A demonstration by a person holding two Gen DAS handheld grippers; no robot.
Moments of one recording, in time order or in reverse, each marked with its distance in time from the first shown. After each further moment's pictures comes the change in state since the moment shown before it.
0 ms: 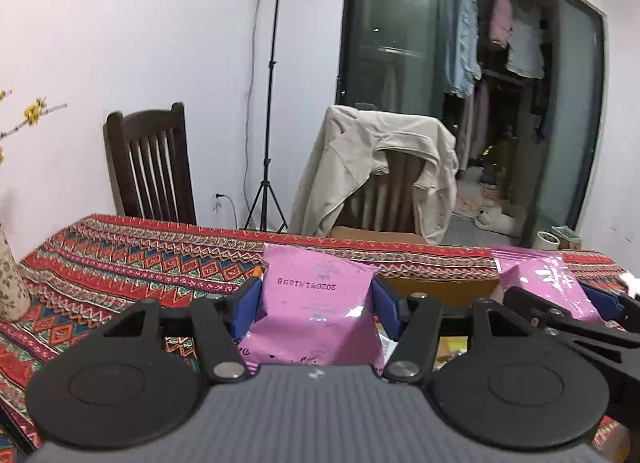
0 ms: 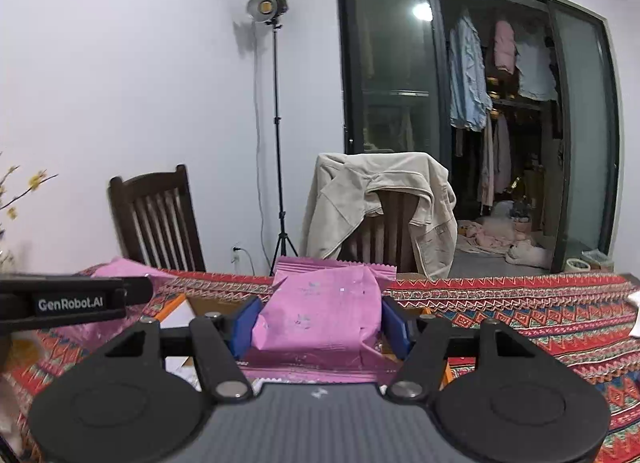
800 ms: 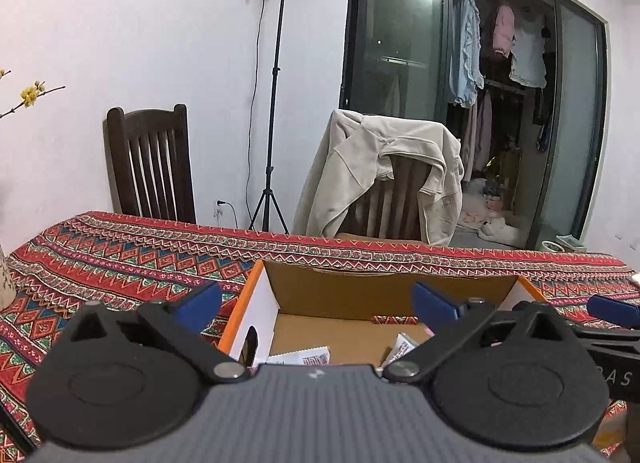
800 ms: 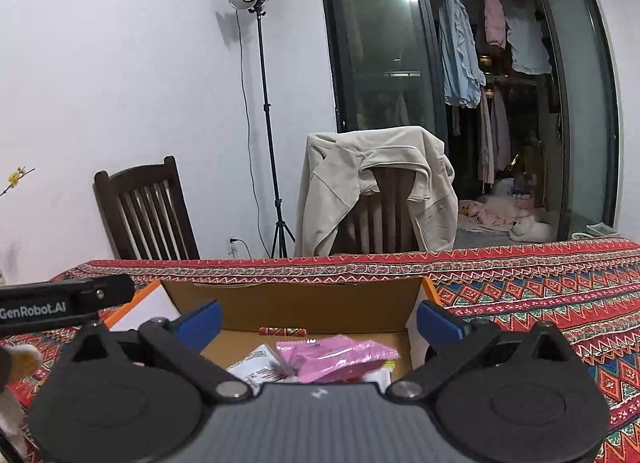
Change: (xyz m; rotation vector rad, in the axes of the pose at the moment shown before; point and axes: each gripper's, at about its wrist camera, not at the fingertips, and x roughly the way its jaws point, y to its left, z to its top) left arm 0.021 0.006 -0.028 -0.003 -0.051 -0.001; right arm 0.036 -0.028 -0.032 0.052 0.033 0.025
